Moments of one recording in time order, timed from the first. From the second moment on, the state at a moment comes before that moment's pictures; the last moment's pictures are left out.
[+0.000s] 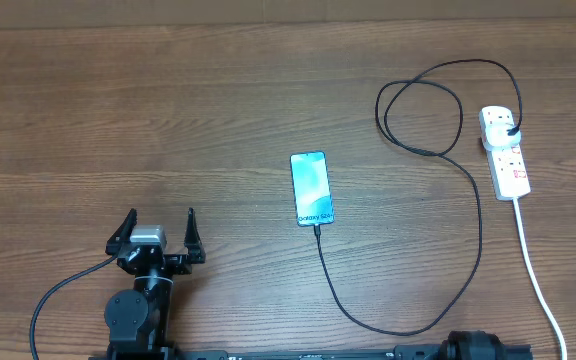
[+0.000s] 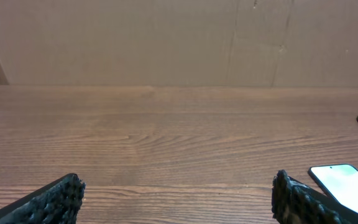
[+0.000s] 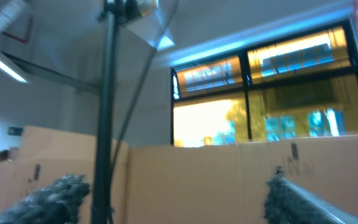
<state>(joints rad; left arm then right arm) -0.01 0.01 0.01 -0.08 0.01 -0.04 -0.08 0.44 1.94 -0.77 -0.48 0.46</state>
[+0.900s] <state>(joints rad) -0.01 0.01 0.01 -0.08 0.01 -0.04 -0.08 0.44 1.59 -1.36 -0.29 0.46</state>
